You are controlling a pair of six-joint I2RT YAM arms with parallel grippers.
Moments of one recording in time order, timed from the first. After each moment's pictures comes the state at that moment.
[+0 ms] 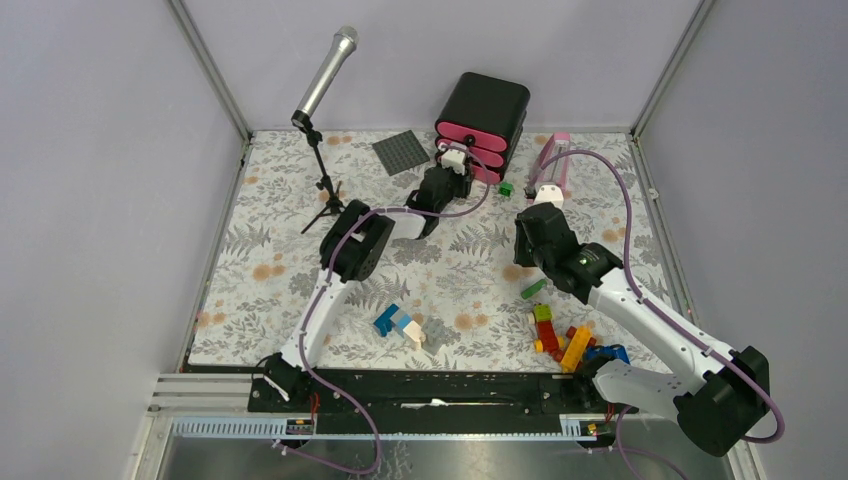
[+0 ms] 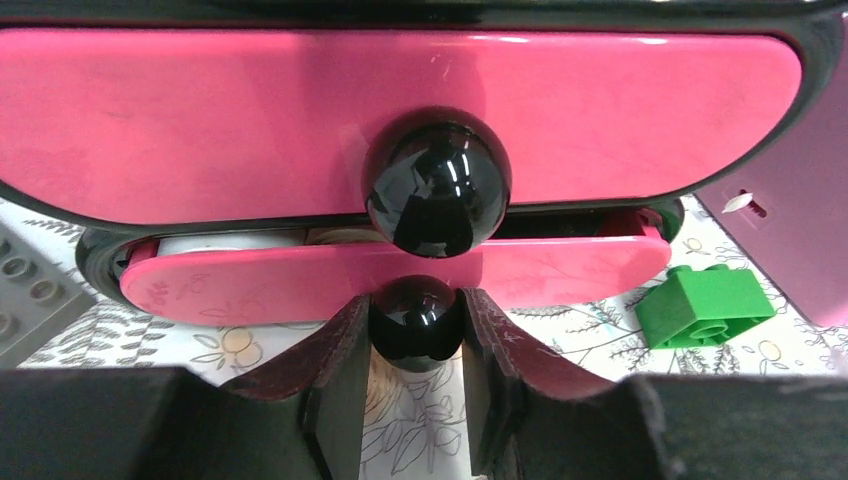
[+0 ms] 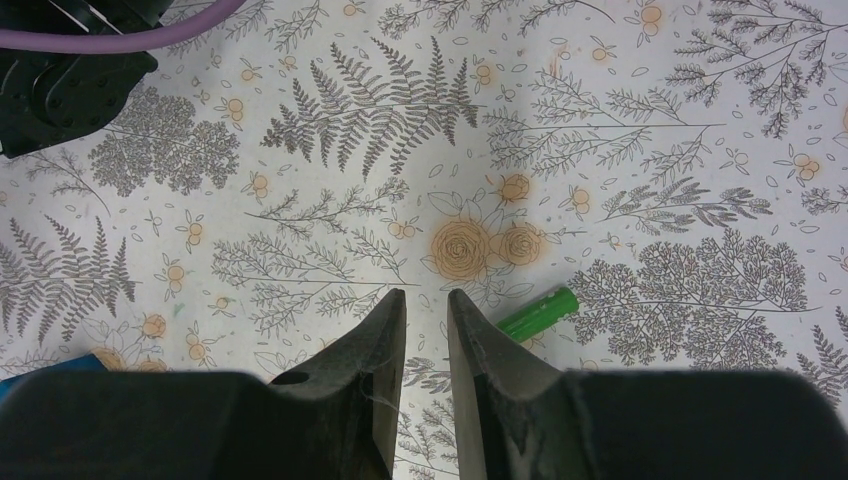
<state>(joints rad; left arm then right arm) -0.58 2.57 1.73 0.77 -0.06 -0.11 0.60 1.09 0.88 -0.54 0.34 0.42</state>
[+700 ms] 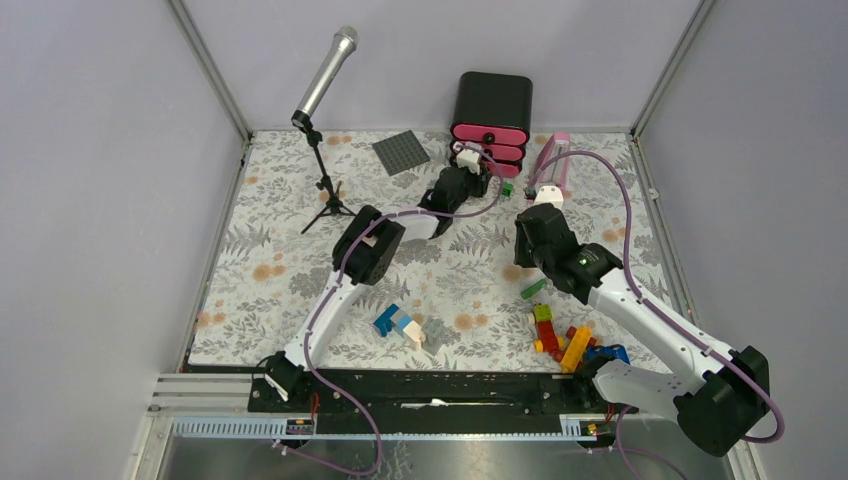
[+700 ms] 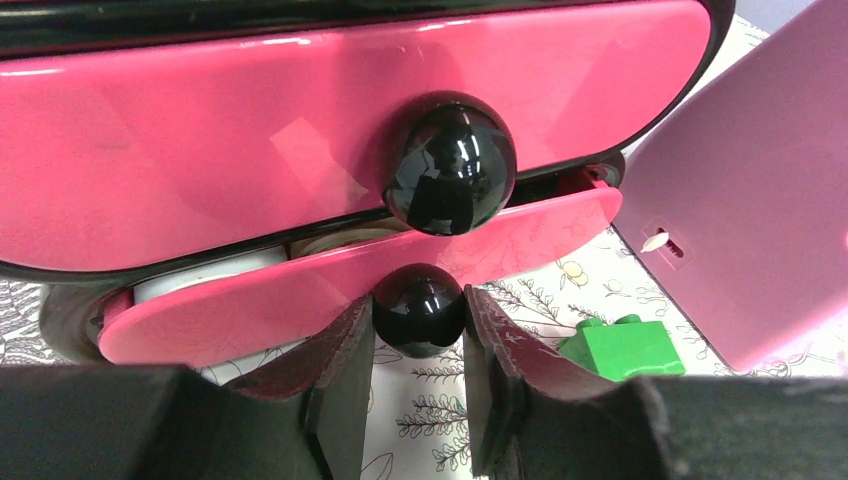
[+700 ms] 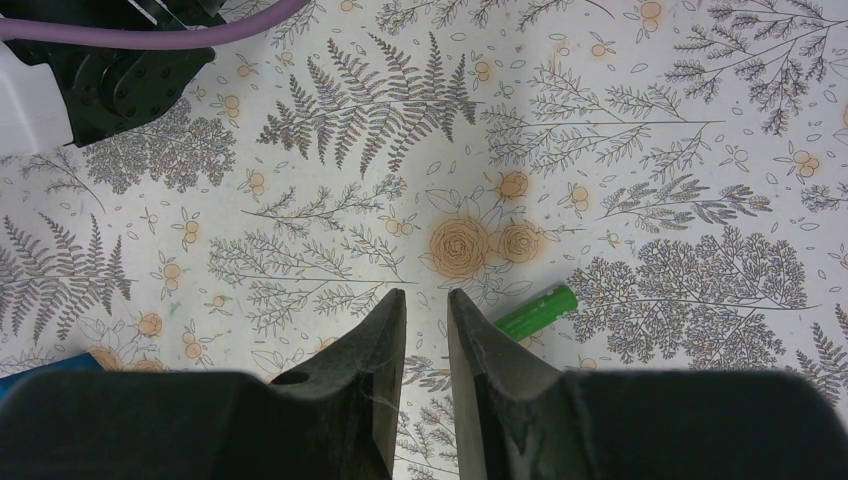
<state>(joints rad) -0.62 2.69 1.94 0.71 -0.04 -0.15 0.60 1.09 0.88 -0.54 0.34 0.42</state>
